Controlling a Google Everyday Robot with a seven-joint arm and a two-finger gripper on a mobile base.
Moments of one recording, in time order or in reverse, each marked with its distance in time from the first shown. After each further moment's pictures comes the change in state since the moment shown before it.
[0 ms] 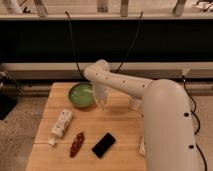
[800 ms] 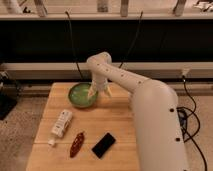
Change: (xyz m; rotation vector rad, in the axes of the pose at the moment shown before) arm 0.050 -0.025 0.000 0.074 0.000 -0.004
